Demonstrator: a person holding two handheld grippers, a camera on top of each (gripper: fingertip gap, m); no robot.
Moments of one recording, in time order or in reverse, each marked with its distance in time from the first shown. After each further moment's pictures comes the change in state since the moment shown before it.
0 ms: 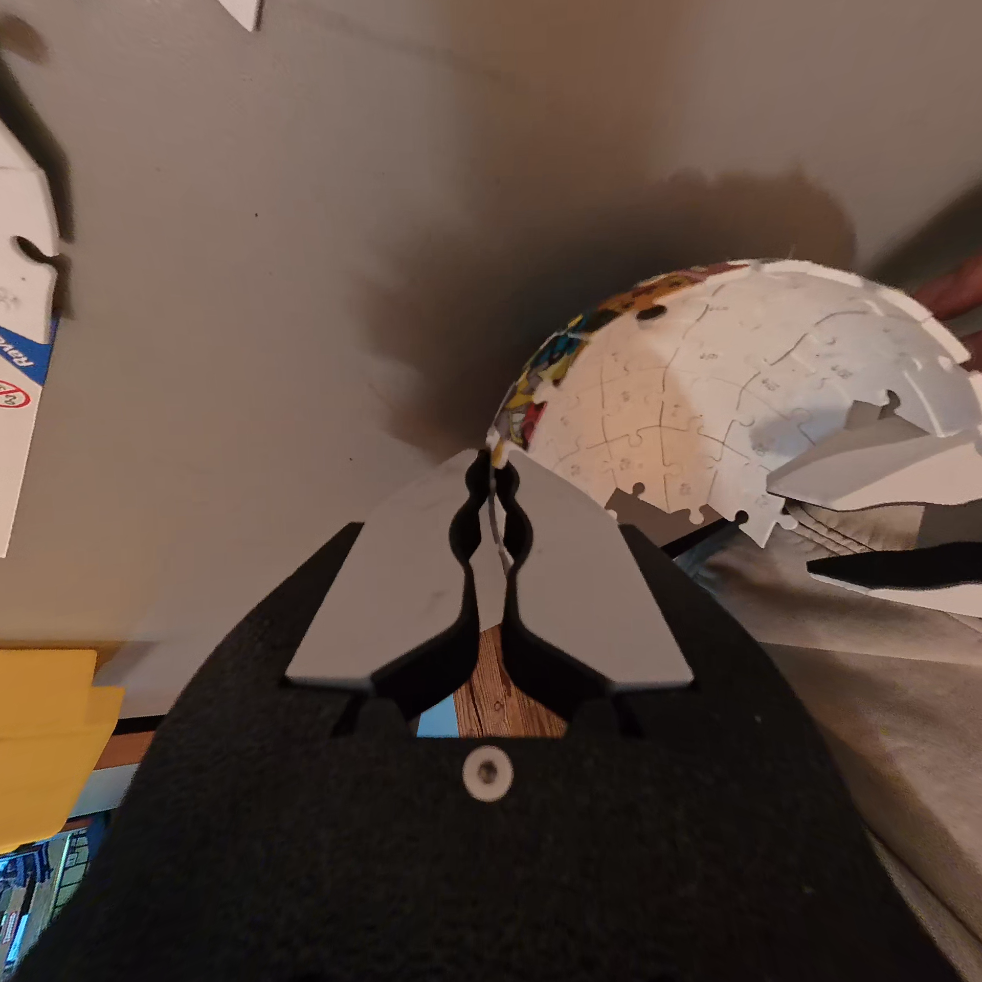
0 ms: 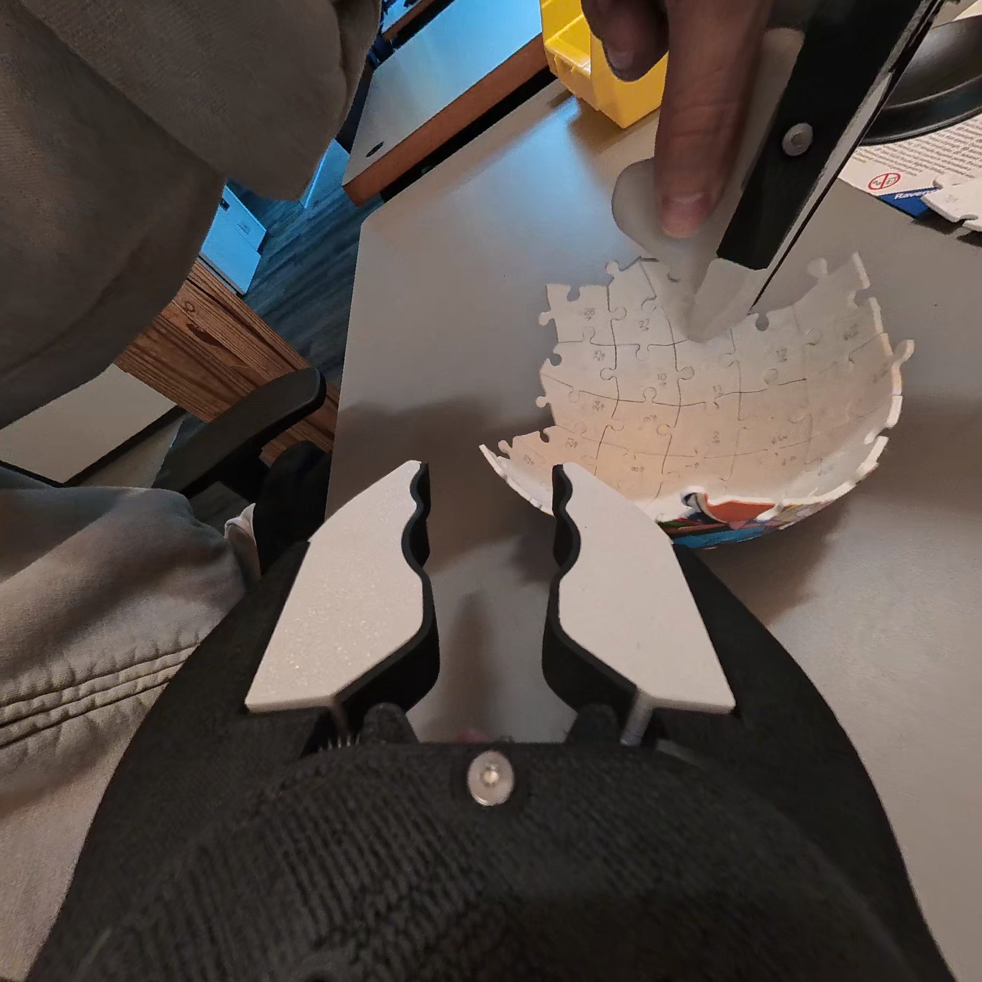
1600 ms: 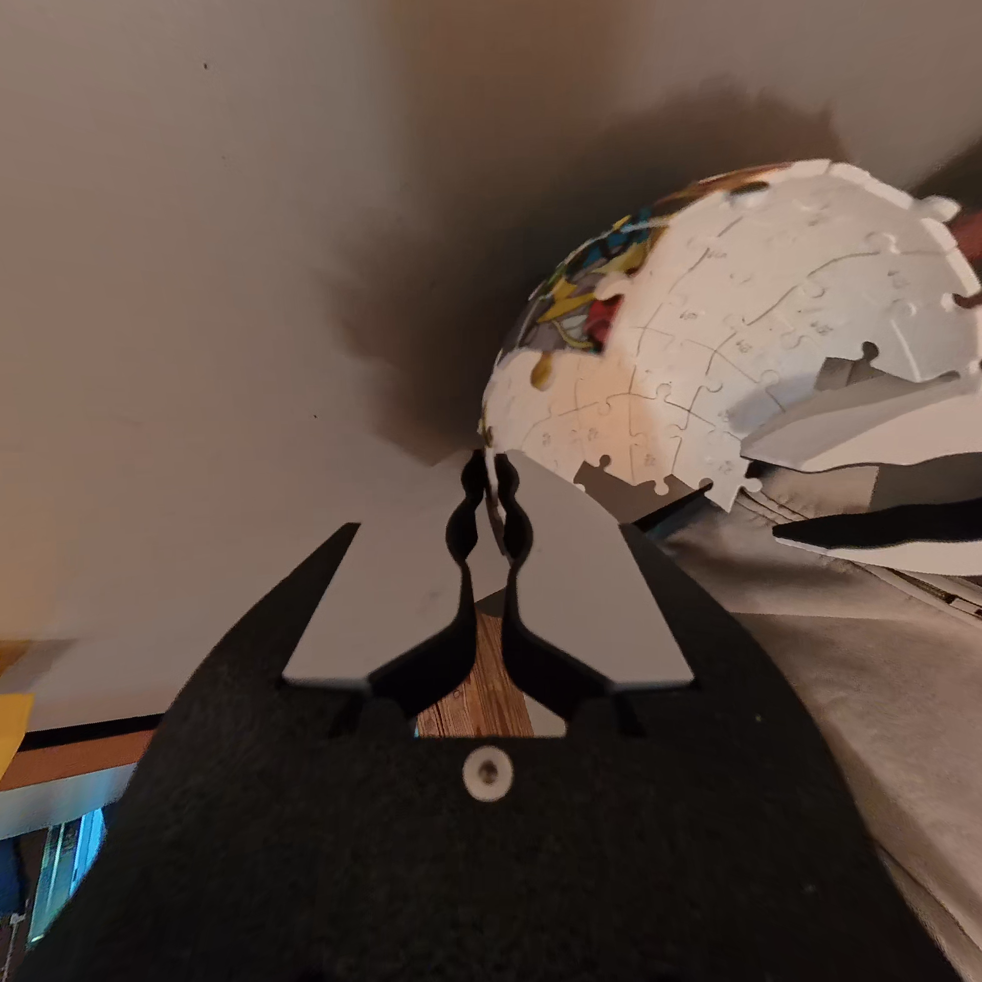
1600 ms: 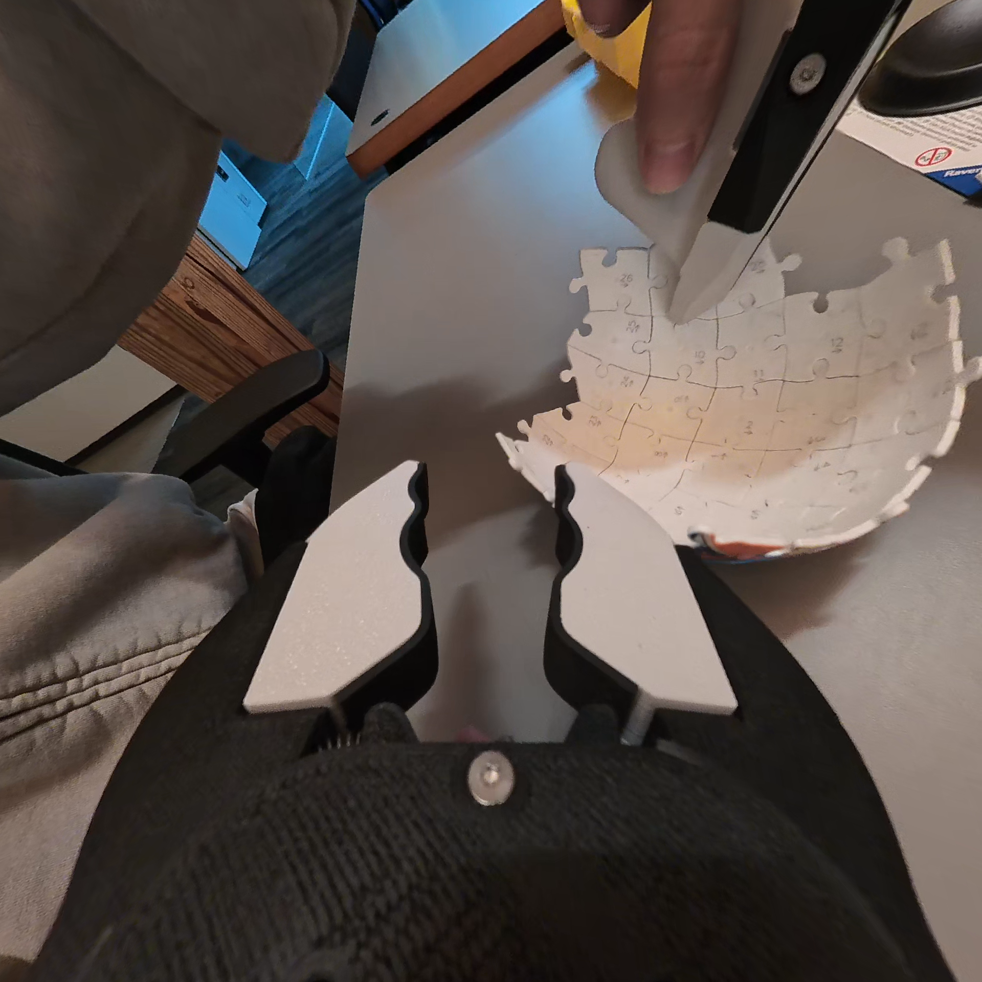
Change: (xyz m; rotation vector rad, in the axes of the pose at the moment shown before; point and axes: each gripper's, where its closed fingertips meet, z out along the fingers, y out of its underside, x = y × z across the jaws) left arm 0.005 0.019 0.003 -0.021 0.096 -0.062; right arm -0.006 0.005 0.006 -0.041 -0.013 -0.010
